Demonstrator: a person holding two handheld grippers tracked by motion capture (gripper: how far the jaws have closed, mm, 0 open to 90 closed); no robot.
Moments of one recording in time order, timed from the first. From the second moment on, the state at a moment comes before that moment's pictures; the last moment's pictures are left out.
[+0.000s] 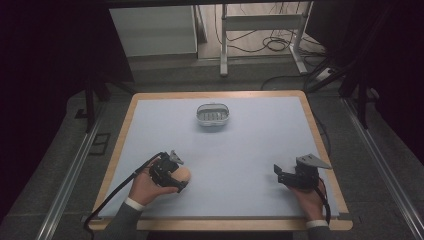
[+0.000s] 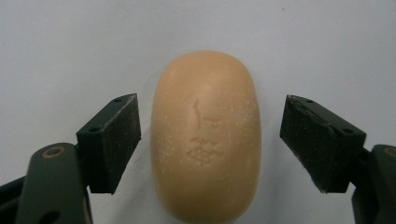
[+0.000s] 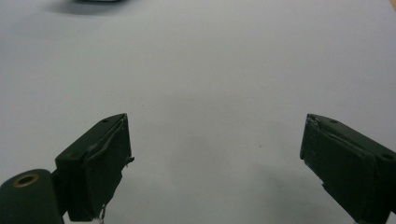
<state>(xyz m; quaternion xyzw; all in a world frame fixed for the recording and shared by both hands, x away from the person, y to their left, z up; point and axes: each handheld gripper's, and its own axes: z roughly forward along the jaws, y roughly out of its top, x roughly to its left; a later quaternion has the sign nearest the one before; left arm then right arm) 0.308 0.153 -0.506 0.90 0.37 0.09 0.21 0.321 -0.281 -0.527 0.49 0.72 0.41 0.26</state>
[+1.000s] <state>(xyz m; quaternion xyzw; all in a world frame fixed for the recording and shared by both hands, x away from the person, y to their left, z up) 0.309 0.158 -0.516 0.90 0.37 0.09 0.20 0.321 -0.281 -0.527 0.49 0.72 0.41 0.26</state>
